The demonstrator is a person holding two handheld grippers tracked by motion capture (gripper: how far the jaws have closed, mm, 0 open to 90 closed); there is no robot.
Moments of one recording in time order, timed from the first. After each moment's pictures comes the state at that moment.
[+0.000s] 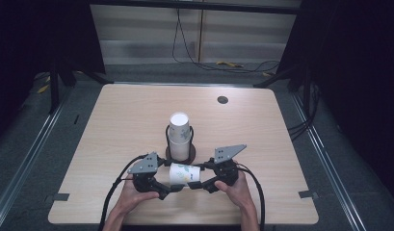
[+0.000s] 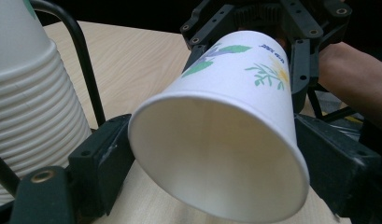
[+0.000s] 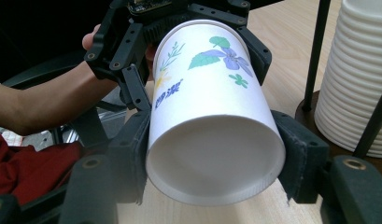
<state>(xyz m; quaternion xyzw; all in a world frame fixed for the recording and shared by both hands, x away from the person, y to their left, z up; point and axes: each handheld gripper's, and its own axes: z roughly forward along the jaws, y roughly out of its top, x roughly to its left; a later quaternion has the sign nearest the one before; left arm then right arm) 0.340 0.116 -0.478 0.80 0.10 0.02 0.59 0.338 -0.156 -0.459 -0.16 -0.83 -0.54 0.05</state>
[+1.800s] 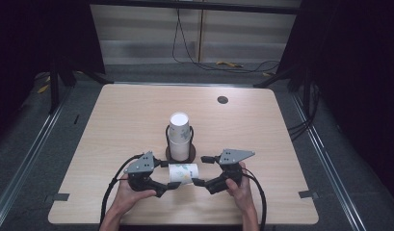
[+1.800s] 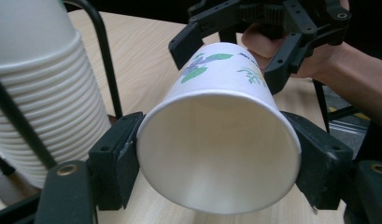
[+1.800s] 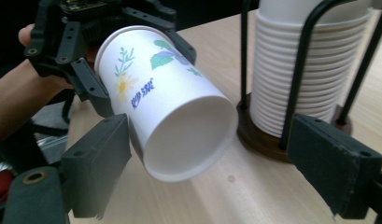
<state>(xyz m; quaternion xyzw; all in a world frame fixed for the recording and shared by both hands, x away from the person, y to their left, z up) 0.337 0.129 -0.472 0.81 0.12 0.03 0.57 0.329 -0.168 -0.467 -0.23 -0.80 -0.55 -0.06</state>
